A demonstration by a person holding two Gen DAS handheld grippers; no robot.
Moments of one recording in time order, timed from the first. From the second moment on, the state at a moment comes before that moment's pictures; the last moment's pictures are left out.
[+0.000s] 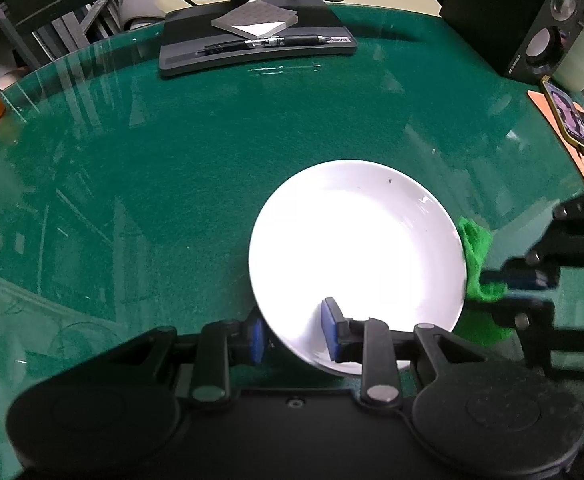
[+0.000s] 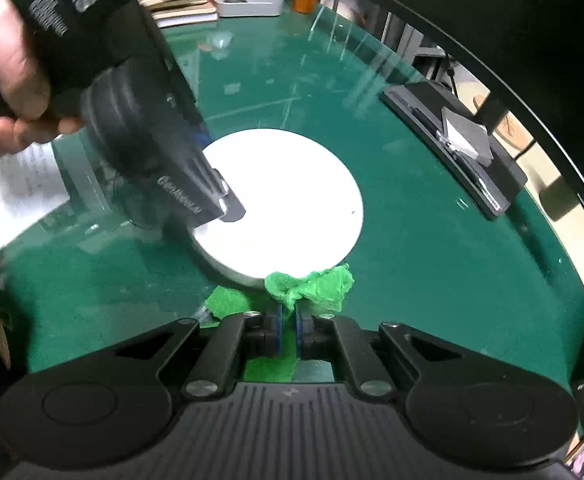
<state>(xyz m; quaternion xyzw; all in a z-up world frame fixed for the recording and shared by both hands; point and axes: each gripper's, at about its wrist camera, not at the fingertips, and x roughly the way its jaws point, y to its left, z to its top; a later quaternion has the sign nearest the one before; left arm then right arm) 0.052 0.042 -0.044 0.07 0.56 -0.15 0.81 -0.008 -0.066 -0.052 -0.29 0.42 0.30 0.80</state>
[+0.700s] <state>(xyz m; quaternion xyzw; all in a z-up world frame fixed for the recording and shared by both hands) 0.050 0.040 -0.044 0.08 0.56 -0.15 0.81 -0.009 -0.061 -0.054 -0.34 0.41 0.33 0.78</state>
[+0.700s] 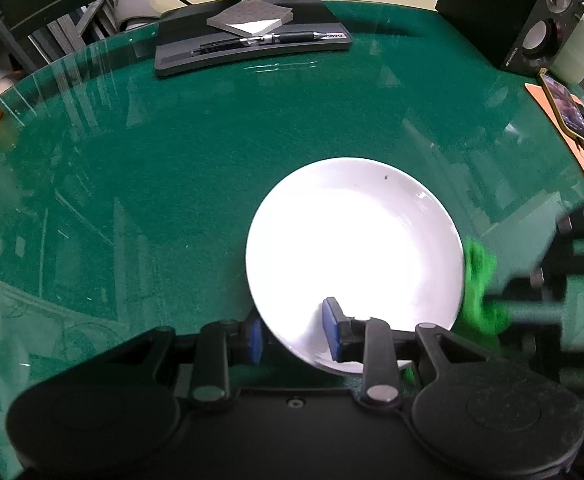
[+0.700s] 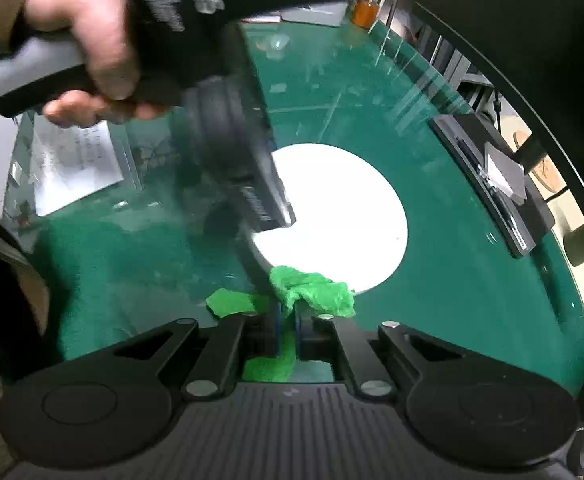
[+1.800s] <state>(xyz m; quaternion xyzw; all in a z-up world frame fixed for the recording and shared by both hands) 0.042 0.041 -0.046 0.10 0.57 -0.18 0.80 -0.023 -0.048 -0.056 -0.41 0.38 0.36 0.74</state>
